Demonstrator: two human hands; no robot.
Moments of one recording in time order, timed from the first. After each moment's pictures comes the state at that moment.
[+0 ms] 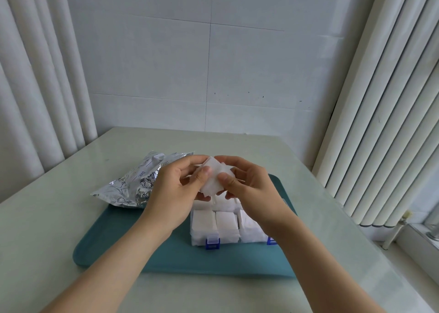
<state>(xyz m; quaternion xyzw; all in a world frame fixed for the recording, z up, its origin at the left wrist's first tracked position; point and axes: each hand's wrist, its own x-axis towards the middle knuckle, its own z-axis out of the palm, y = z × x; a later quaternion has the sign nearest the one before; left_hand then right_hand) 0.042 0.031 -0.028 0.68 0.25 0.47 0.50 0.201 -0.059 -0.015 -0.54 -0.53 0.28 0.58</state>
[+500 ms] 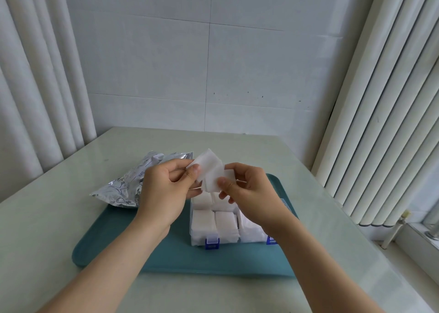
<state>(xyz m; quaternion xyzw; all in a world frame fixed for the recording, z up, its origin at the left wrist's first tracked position) 0.041 0.034 -0.028 0.60 0.30 0.51 0.54 0.205 -0.056 -0.020 -0.61 -0.53 0.24 0.53</state>
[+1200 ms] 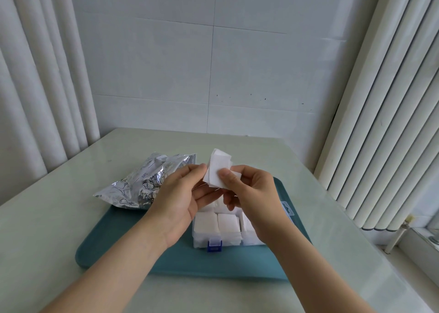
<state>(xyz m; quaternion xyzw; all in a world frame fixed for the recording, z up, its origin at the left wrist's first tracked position) 0.047 0.023 -0.017 0.42 0.22 0.41 0.78 0.190 -0.054 -0.020 -0.53 -0.43 0.32 0.66</state>
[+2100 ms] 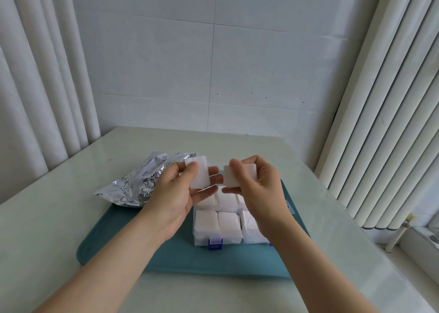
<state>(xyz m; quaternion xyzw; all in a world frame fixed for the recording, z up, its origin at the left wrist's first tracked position) 0.045 0.032 -0.021 0.45 0.24 0.44 0.74 0.186 -0.060 -0.010 -0.54 -0.42 0.26 0.69</state>
